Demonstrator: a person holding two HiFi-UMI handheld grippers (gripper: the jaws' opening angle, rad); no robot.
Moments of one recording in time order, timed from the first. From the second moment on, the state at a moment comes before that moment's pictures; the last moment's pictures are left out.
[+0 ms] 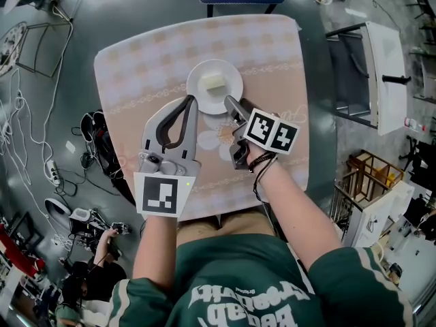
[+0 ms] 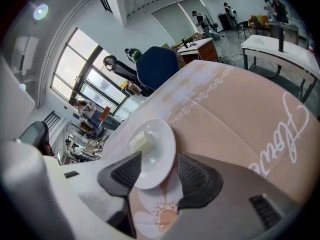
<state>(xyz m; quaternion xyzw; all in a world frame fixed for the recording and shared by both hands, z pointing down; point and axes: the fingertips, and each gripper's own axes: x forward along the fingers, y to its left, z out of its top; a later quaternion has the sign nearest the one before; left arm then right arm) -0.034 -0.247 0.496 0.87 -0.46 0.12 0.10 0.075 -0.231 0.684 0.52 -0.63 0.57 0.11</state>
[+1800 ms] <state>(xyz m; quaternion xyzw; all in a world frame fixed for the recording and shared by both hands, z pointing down) -0.024 -0.148 0.364 0.90 -0.43 0.10 0.03 0.055 -0.160 0.444 0.43 -0.77 0.47 -0.02</state>
